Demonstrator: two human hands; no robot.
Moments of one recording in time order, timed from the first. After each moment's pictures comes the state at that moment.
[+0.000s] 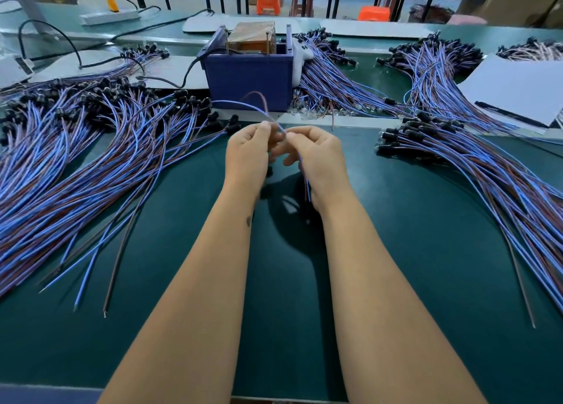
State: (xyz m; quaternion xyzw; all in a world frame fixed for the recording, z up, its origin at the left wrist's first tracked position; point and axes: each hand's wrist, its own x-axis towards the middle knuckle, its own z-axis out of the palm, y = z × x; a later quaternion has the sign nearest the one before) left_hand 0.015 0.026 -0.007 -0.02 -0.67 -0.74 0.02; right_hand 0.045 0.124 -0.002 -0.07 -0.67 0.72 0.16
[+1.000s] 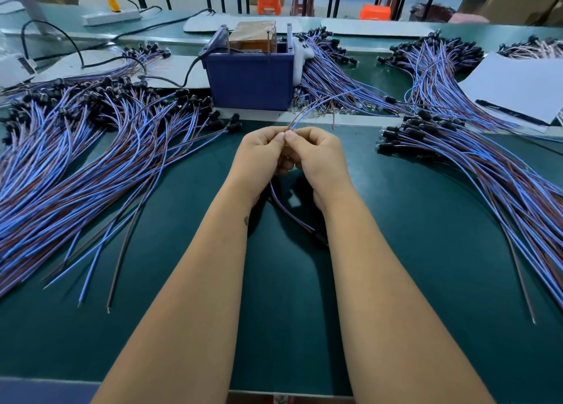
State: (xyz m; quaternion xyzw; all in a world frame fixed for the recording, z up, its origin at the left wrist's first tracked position) left_hand 0.022 0.024 -0.004 -0.14 -0.70 -0.70 -0.06; right_hand 0.046 0.125 -0.005 -0.08 -0.67 0.72 0.16
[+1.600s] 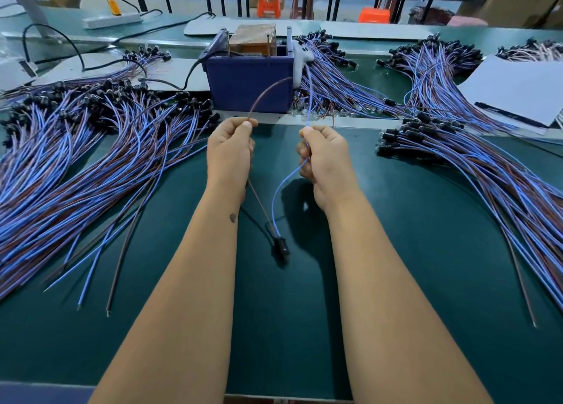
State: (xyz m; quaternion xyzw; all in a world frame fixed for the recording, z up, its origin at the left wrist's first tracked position) left_hand 0.008 0.007 -0.006 0.00 -0.64 -0.77 0.05; right_hand 0.045 0.129 0.003 -0.13 -0.59 0.78 0.14
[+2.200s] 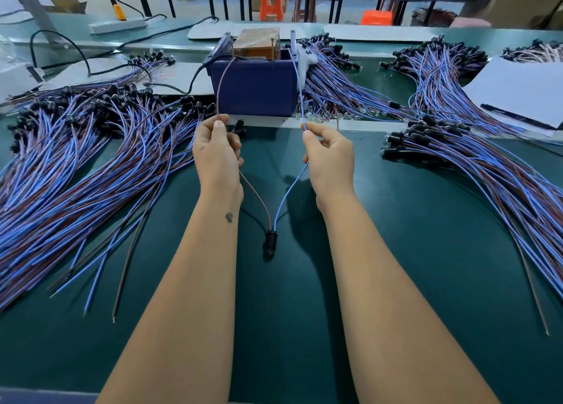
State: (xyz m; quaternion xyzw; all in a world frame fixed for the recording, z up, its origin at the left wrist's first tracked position) left_hand 0.003 -0.004 -0.003 0.07 -0.55 -0.82 0.11; right_hand 0.036 0.127 -0.007 -0.14 -0.70 0.65 0.26
